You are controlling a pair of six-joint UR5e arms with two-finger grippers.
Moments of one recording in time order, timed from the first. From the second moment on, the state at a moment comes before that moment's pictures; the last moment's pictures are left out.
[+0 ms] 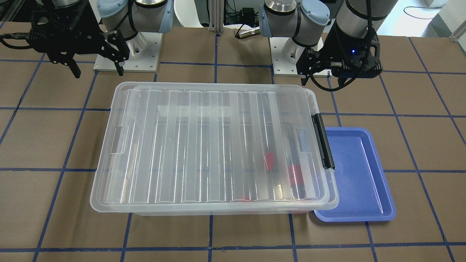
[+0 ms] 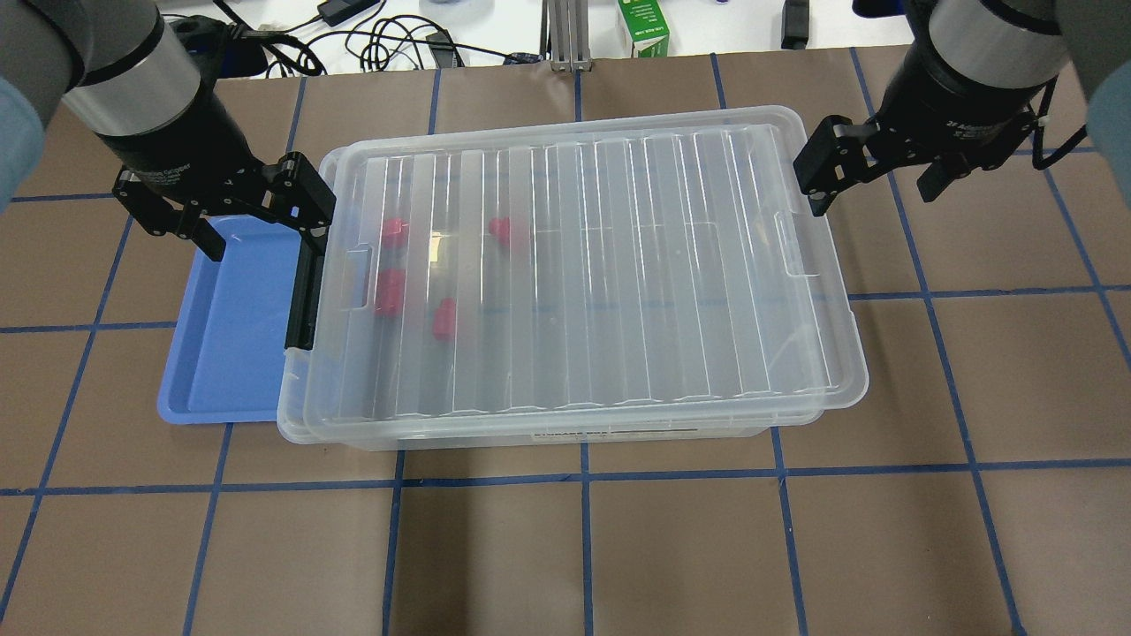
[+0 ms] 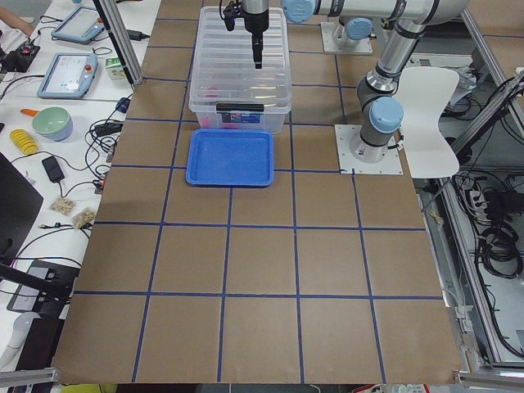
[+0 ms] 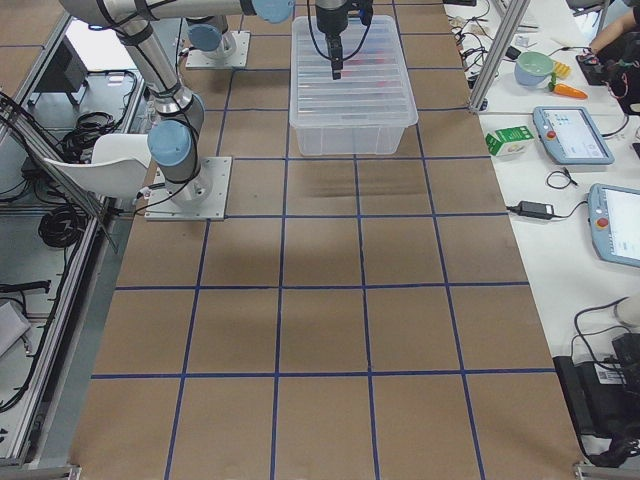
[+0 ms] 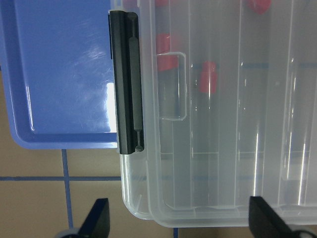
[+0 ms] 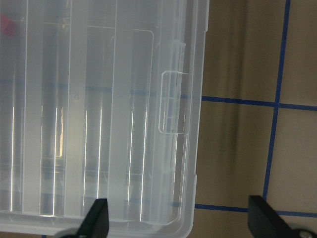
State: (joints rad) left arm -1.53 -1.52 -1.58 -1.67 1.58 0.03; right arm 1.55 -1.69 1.62 -1.59 -1.56 -0.12
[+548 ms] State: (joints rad) left arm -1.52 -1.52 -1.59 -1.67 1.58 0.04; right arm 1.53 -1.66 1.62 -1.60 -1.56 -0.14
